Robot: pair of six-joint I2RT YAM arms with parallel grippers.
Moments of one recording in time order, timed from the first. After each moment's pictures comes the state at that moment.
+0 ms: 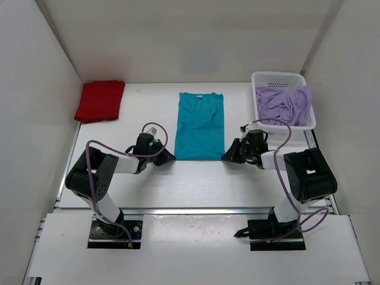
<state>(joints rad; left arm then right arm) -0.39 1.67 0.58 0.39 0.29 -0.86 0.23 1.62 0.59 0.26 -0.49 0.55</state>
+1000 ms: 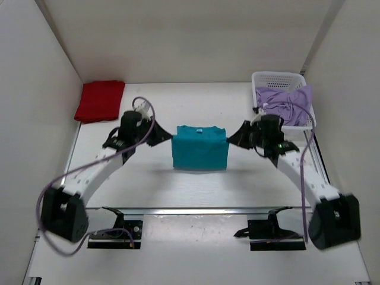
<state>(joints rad) -0.39 1.17 0.83 -0.17 0.33 -0.76 0.28 1.09 0.73 -0.18 -0.39 0.60</state>
